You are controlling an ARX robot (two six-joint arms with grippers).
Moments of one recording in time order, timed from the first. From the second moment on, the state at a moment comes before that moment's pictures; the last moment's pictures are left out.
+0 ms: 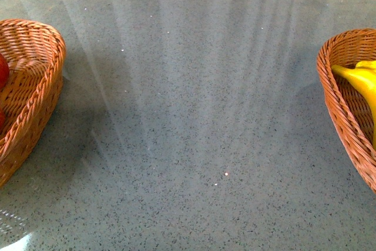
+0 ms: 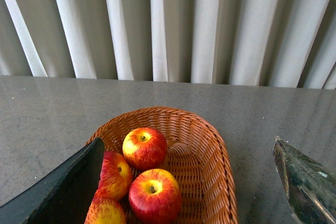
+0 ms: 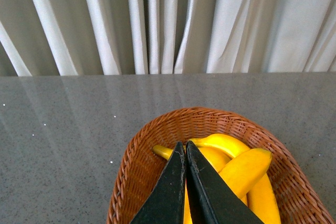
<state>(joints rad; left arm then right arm) 0.00 0.02 0.01 0.00 0.00 0.00 0.00 0.66 0.02 0.64 0.00 0.00</state>
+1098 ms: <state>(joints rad) 0.00 0.02 0.01 0.00 0.00 0.00 0.00 0.16 0.02 0.16 0.00 0.00</state>
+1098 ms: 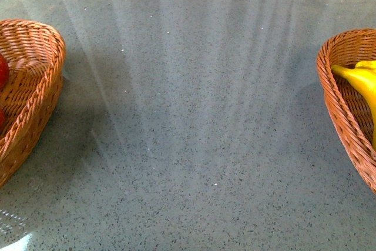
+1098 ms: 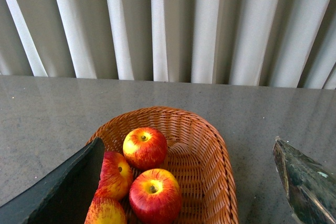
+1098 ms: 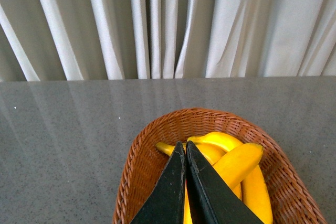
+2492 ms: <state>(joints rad) 0.00 0.02 0.01 0.00 0.00 0.00 0.00 0.01 0.02 0.00 0.00 0.00</state>
